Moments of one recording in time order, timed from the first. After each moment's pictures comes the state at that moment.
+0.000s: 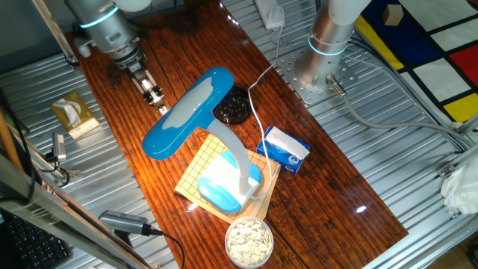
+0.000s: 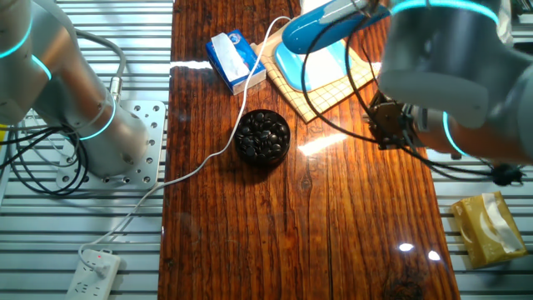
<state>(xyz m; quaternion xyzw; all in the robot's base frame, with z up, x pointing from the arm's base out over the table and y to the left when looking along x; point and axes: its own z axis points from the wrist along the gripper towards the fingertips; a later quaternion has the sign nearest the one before) 0.566 0.008 0.130 0.03 -0.96 -0.25 0.09</state>
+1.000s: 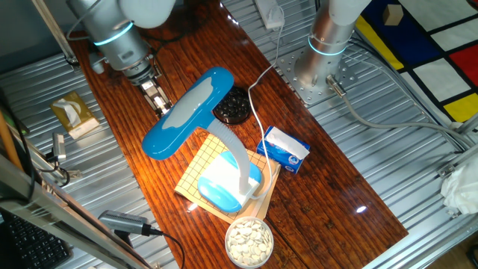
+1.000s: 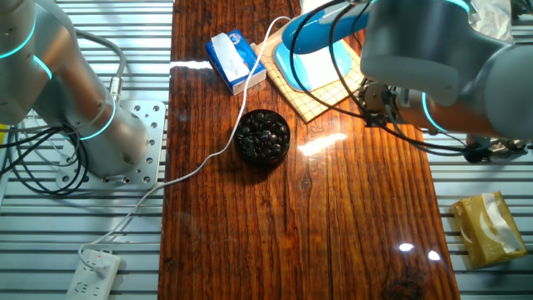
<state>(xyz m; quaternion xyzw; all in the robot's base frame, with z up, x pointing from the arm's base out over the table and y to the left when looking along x) 0.550 0.057 0.116 0.01 -0.96 -0.26 0.09</state>
